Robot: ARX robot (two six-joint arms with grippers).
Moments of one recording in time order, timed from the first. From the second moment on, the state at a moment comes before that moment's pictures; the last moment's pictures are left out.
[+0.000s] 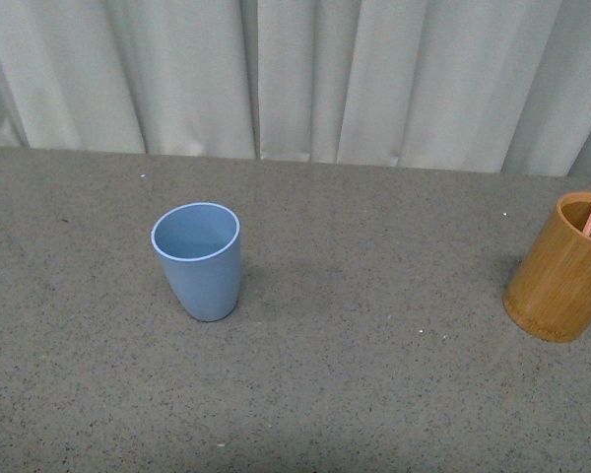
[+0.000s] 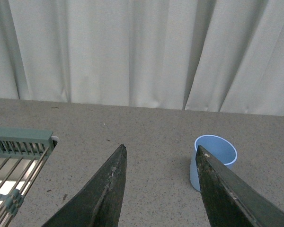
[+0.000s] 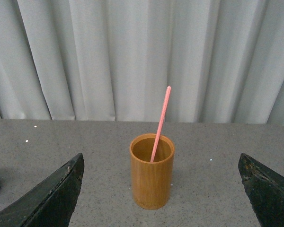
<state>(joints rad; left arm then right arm) 0.00 0.00 0.02 0.00 0.00 0.00 0.00 0.00 0.00 0.00 0.00 0.00</state>
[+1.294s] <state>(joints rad) 0.00 0.00 0.02 0.00 0.00 0.00 0.00 0.00 0.00 0.00 0.00 0.00</state>
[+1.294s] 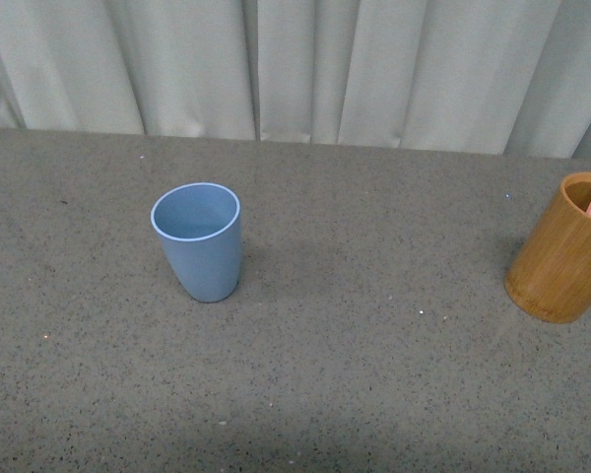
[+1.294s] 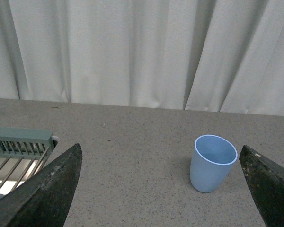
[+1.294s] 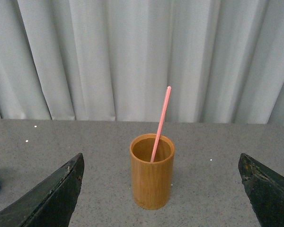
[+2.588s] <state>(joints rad) 0.00 0.00 0.02 0.00 0.00 0.00 0.00 0.00 0.00 0.00 0.00 0.00</state>
